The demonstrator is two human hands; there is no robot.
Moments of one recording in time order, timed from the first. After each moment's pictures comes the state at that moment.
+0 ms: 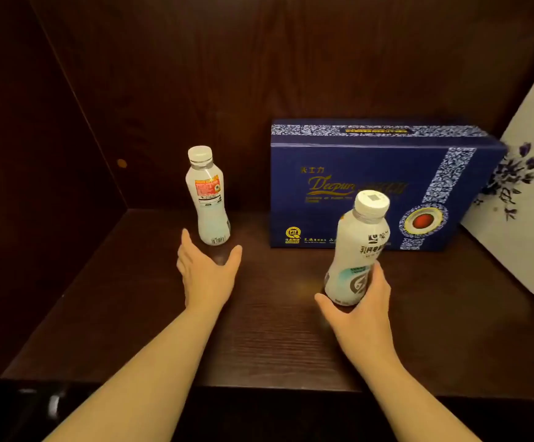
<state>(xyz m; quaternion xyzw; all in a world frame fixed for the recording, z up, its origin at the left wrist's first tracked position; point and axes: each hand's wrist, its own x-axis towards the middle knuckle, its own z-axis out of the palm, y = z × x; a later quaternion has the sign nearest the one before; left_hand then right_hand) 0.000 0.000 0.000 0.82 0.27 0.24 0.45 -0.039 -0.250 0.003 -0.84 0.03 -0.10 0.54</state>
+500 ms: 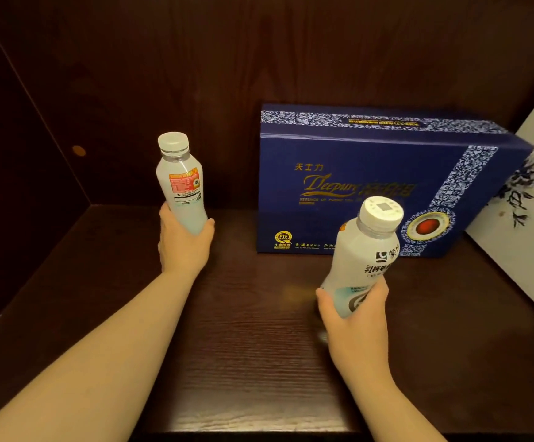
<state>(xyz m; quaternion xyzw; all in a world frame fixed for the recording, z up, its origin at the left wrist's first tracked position) 0.089 0.039 -0.008 0.80 0.24 0.28 0.46 -0.008 -0.241 -0.017 -0.81 0.05 -0.17 0.57</state>
